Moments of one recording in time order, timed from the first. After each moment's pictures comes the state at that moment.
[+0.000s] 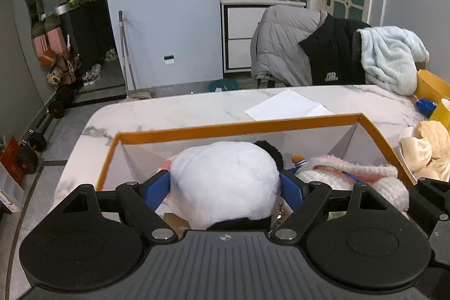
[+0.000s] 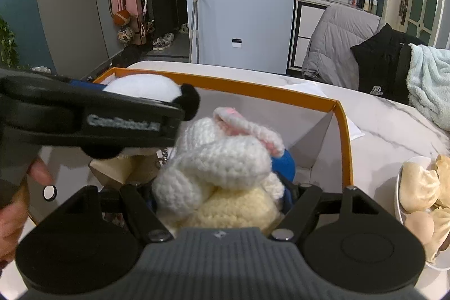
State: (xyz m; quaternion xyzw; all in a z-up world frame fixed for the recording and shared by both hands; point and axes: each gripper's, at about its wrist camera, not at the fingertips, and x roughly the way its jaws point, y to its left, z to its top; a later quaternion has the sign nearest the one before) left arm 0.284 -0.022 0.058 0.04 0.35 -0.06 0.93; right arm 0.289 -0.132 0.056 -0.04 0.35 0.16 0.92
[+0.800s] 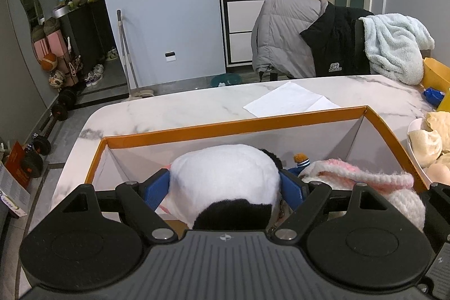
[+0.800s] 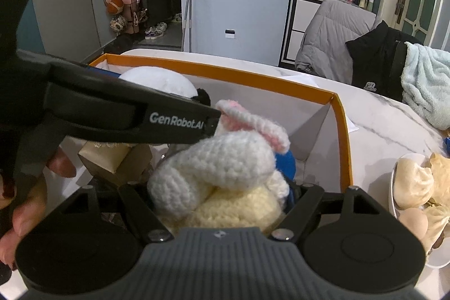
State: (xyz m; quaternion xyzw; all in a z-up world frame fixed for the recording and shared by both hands) left arm 0.298 -0.039 0.049 0.07 0.36 -0.05 0.93; right arm 0.291 -0.125 0.048 -0.07 0.36 0.14 0.92
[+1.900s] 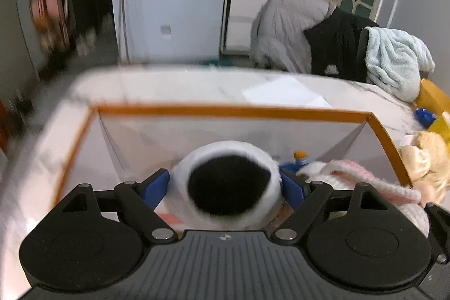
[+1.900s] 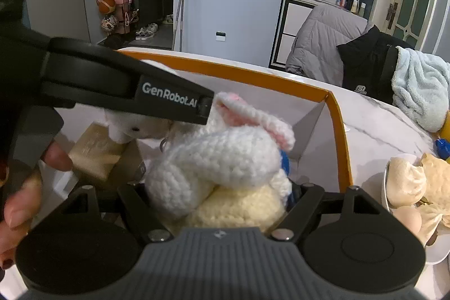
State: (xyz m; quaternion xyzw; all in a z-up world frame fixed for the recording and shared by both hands) left arm 0.315 -0.014 0.036 -0.04 0.41 -0.07 0.91; right arm 0.292 -0.124 0.043 -0.08 0.35 0.11 0.93
